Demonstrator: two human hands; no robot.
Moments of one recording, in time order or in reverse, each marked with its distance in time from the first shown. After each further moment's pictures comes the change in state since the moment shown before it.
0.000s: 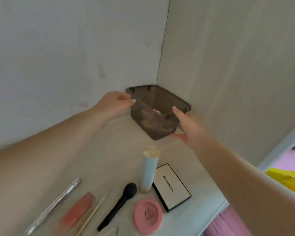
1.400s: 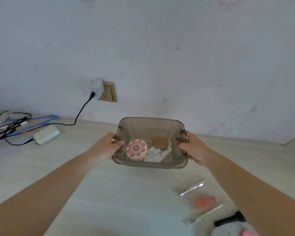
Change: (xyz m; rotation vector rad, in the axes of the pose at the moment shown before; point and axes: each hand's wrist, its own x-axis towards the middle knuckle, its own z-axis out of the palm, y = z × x) left_hand -0.255 -0.079 -0.325 -0.084 0.416 -0.811; right_hand -0.167 -0.029 0.291 -0.413 -0.961 0.140
